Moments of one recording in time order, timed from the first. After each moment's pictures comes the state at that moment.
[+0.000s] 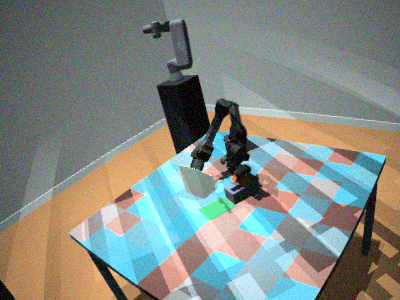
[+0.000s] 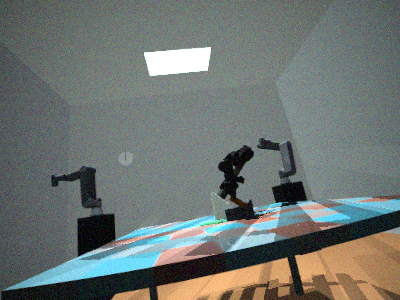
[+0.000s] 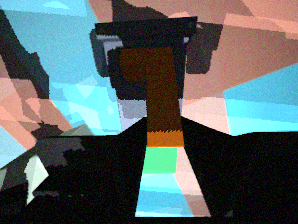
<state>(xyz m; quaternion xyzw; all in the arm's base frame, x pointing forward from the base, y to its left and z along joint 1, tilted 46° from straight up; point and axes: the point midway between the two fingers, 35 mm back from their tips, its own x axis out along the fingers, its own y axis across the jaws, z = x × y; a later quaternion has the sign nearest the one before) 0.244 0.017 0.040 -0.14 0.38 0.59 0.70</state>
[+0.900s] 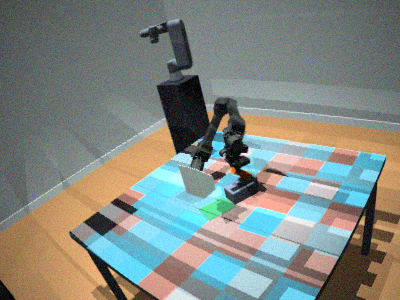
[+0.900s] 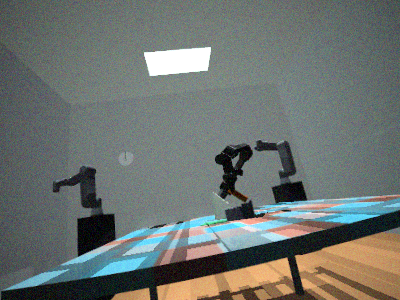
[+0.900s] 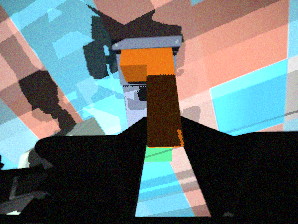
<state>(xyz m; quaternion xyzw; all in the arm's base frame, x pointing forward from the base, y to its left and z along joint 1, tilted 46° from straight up) 0.245 -0.014 0.071 -0.14 0.37 0.59 0.70</state>
